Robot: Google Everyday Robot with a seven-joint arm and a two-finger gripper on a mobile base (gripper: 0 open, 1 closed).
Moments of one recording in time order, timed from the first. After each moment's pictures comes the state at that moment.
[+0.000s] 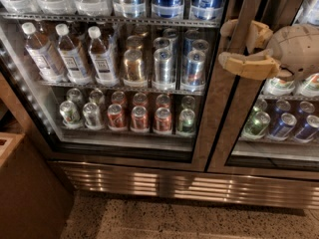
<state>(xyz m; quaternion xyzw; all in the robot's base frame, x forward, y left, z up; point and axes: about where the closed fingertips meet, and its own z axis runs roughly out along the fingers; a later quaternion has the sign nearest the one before) 0.465 -0.126 1.002 -0.61 0.42 0.42 0.52</state>
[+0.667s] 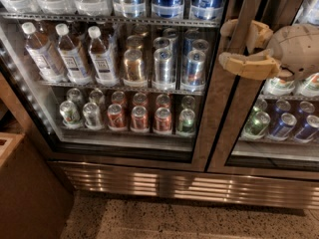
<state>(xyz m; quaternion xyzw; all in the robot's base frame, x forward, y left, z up) 0.465 -0.127 1.002 -0.61 0.42 0.42 0.52</state>
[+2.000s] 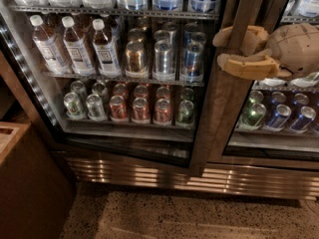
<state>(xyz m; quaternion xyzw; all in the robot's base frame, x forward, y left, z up) 0.463 -0.127 1.001 -0.62 0.42 0.42 0.52</state>
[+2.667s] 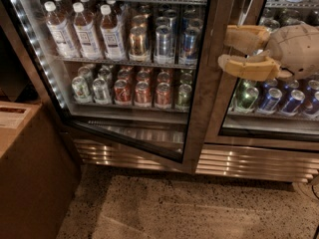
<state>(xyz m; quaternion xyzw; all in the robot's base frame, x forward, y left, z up) 0.463 -0.127 1.001 -0.62 0.42 0.42 0.52</state>
